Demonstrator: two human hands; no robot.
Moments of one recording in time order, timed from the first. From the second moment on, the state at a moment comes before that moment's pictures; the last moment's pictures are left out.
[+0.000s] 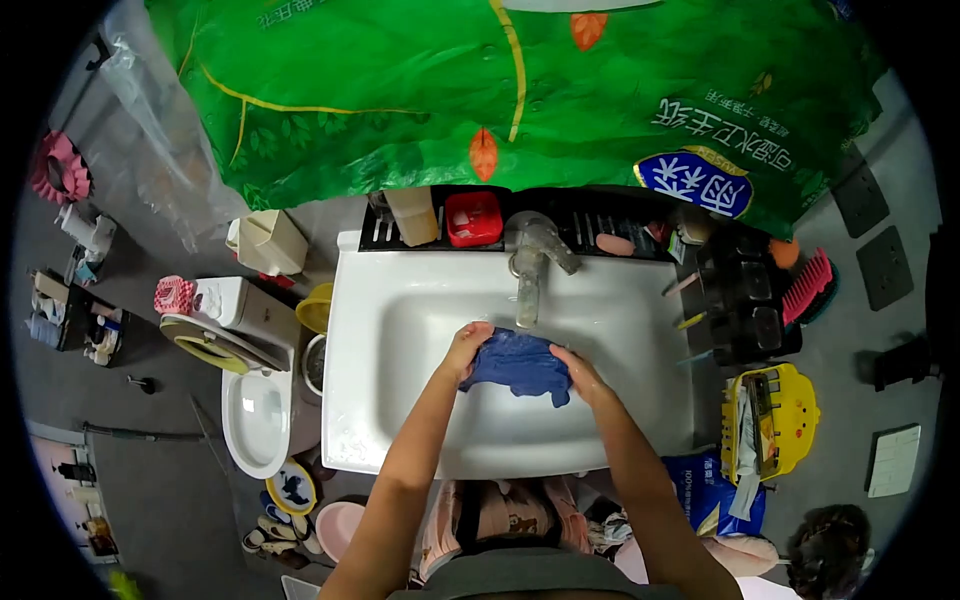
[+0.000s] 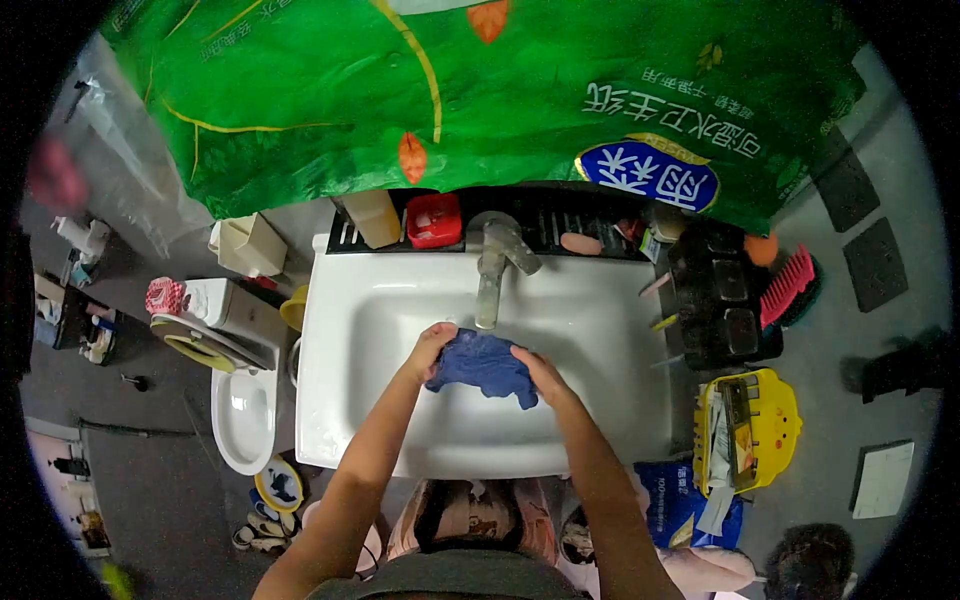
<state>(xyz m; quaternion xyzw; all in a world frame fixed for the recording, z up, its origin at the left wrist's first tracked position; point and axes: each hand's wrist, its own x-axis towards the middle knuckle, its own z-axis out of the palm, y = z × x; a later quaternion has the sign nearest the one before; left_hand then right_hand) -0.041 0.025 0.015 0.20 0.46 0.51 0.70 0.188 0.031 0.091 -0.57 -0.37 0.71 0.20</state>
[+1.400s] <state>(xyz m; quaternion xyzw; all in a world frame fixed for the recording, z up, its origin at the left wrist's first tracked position) 0.029 -0.063 0.148 0.67 0.60 0.35 0.25 0.121 0.013 0.039 -0.29 -0.11 0.92 0.25</state>
